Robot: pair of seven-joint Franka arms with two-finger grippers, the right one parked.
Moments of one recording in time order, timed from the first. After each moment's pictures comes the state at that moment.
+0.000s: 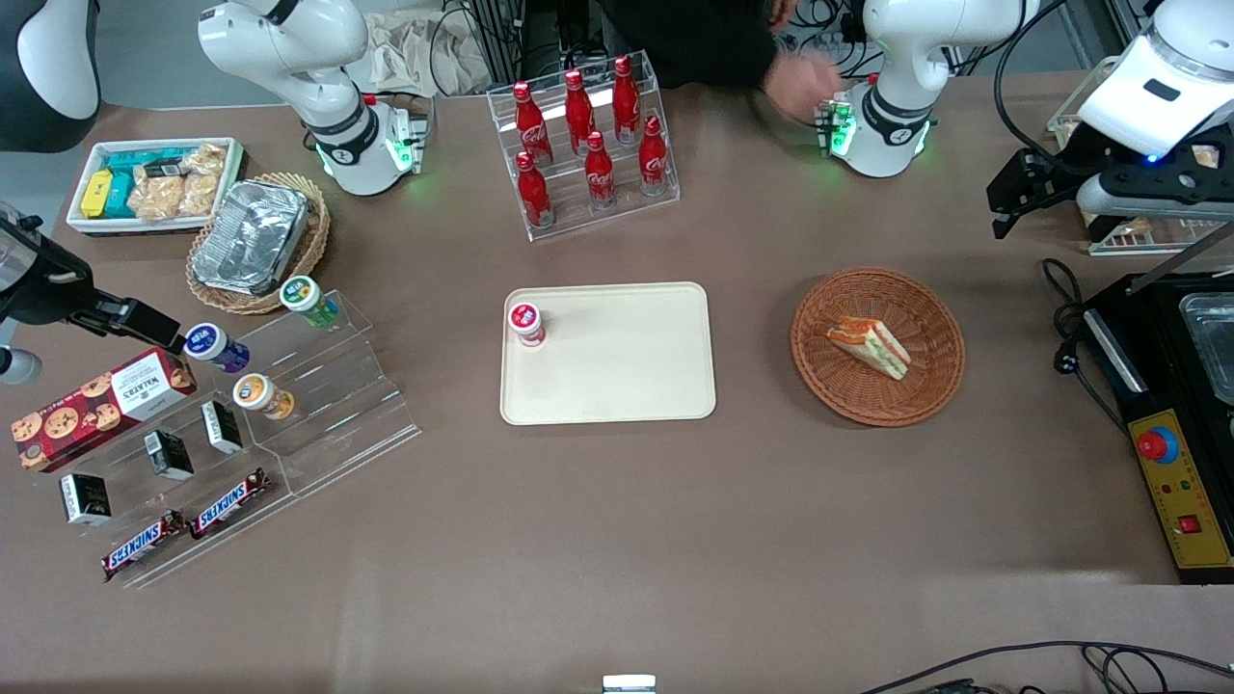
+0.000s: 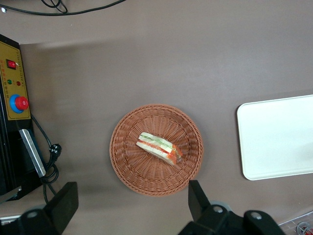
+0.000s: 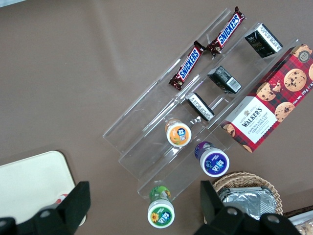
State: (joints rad) arm -0.04 -0.20 -0.12 -1.72 -0.01 1.64 -0.05
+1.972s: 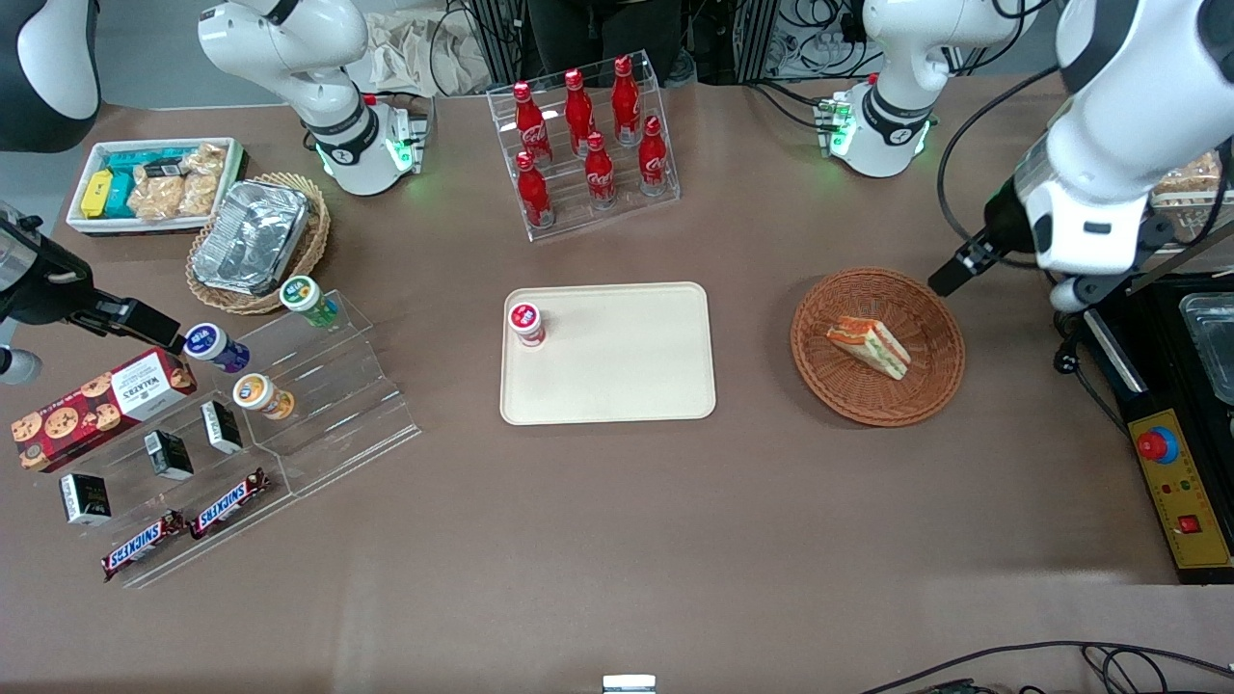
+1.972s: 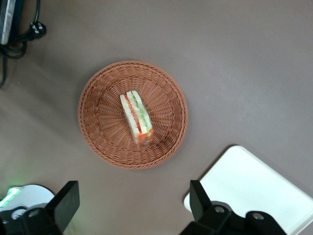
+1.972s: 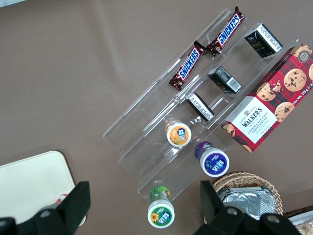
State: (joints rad) arm -0.08 -0.06 -0.14 -1.78 -0.04 1.65 -0.90
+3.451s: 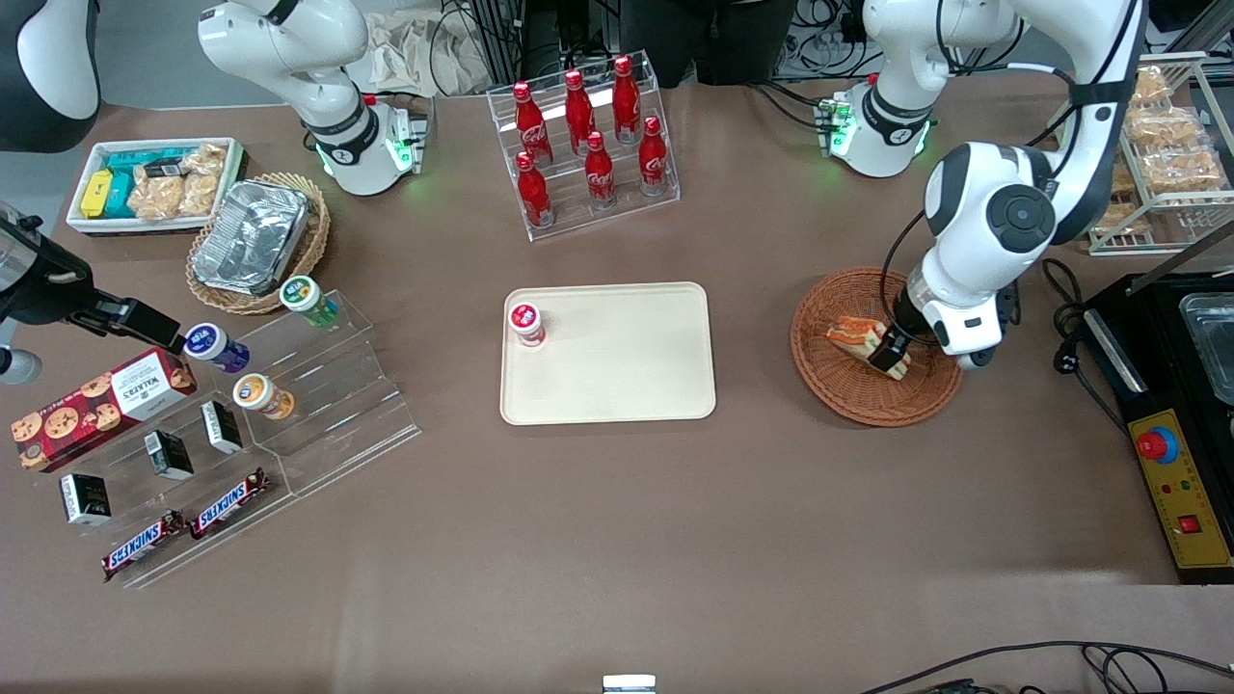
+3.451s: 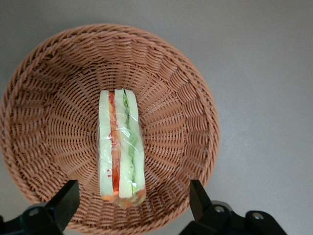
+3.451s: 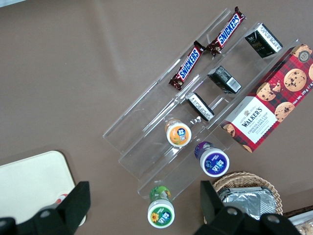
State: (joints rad) arm -0.09 0.02 -0.14 -2.37 -0.03 2.38 -1.21
